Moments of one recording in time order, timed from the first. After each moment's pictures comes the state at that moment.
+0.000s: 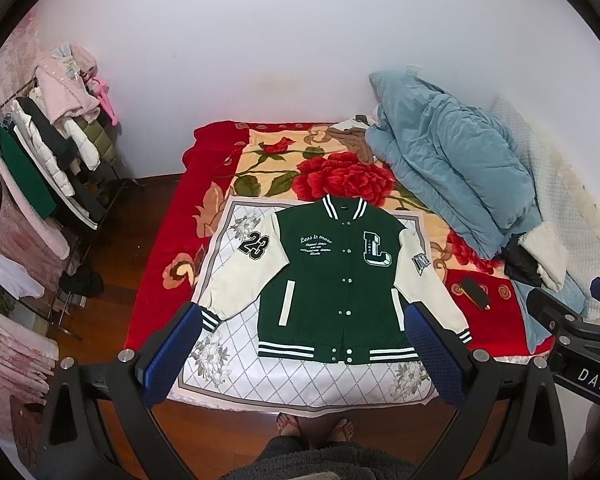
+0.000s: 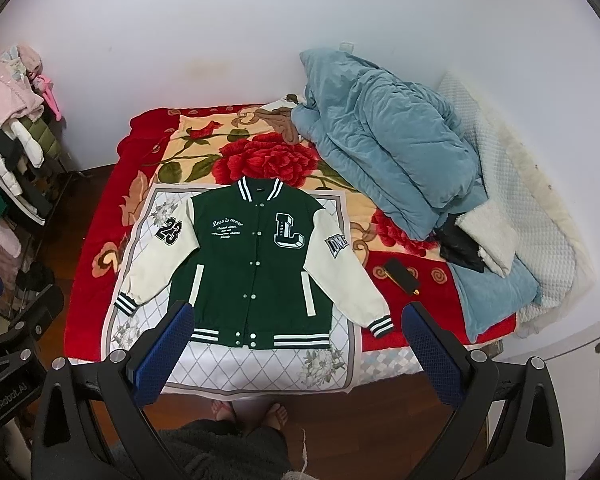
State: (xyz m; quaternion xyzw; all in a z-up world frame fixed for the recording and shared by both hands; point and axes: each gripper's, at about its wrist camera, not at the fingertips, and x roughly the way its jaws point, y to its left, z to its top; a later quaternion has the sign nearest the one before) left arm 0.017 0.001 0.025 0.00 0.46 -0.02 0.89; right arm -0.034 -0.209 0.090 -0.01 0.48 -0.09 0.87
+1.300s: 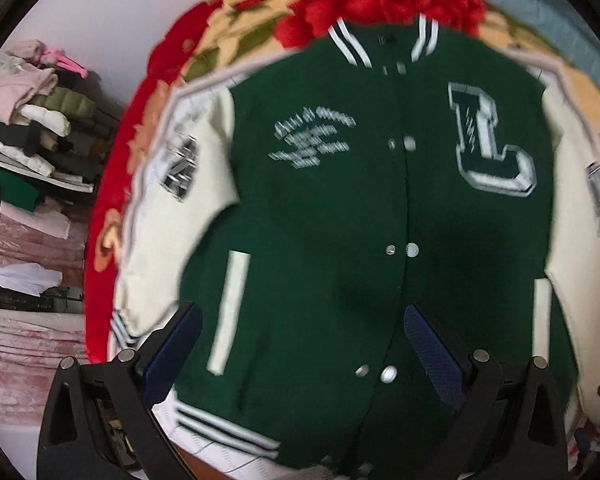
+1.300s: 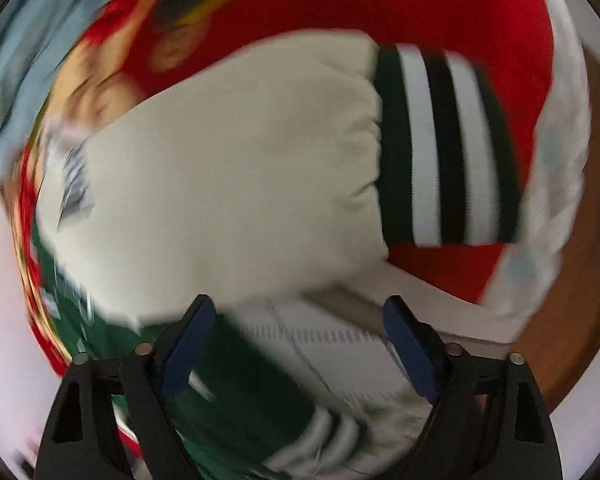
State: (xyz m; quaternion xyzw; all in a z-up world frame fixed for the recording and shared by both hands) left arm 0.299 -0.157 -0.490 0.14 0.62 0.12 0.76; right arm 0.062 -0.555 -0.621 0.57 0.53 -0.31 0.54
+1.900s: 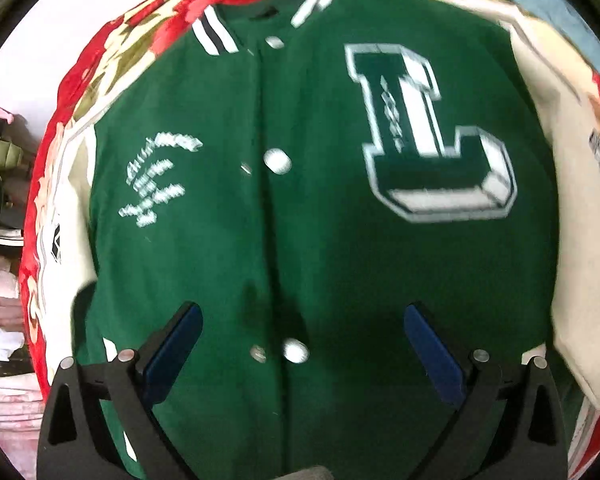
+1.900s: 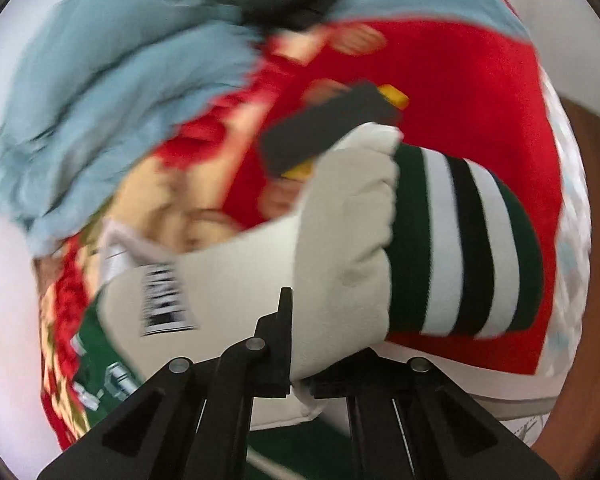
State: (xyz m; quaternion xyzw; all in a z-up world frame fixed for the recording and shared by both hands) left arm 0.366 -0.227 -0.568 0.15 0.62 0.00 0.77; right arm 0.148 -0.537 -0.524 0.48 0.37 -0.40 0.69
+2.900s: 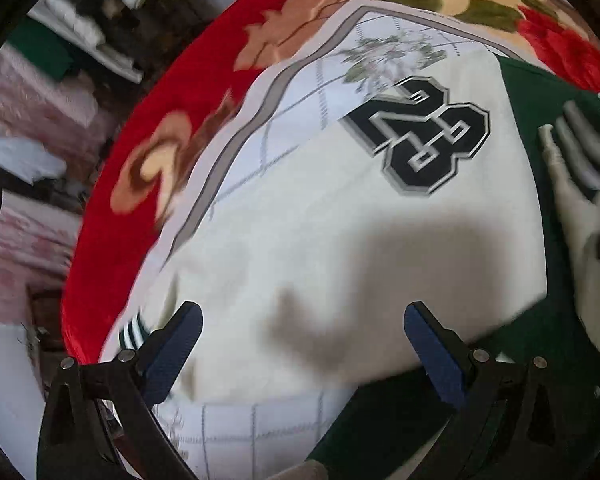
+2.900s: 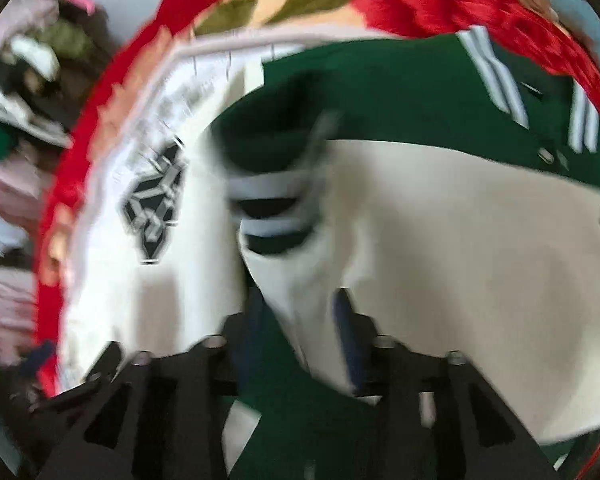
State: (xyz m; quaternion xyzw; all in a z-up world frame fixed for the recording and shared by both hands) left arm 0.341 0.151 -0.541 -0.04 0.62 0.25 0.74; right arm 0.465 -0.024 -0.582 0.06 0.62 0.17 0.76
